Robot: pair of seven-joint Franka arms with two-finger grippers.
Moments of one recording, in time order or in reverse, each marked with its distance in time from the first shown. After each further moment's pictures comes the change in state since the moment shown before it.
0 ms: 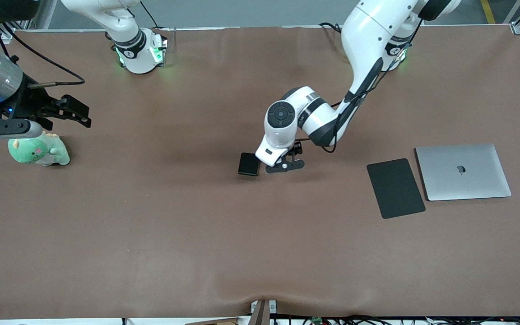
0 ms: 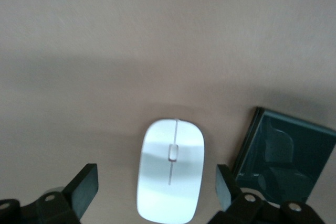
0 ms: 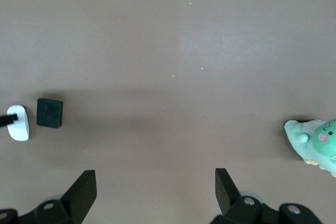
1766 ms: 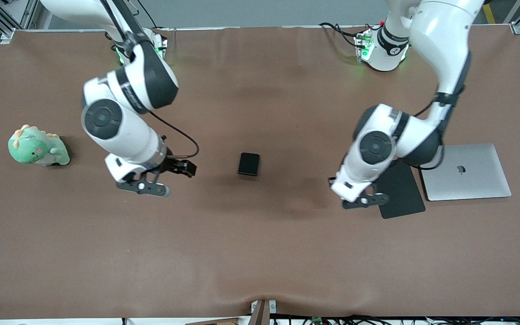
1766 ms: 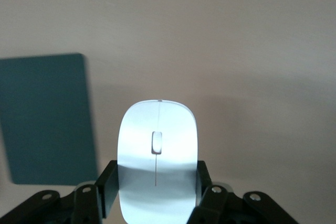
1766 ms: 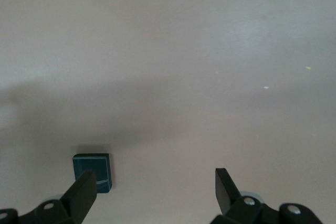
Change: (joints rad) left arm 0.394 -0.170 0.016 0.010 0.032 -0.191 0.431; right arm 0.283 0.374 0.010 -0.010 0.011 0.383 0.417
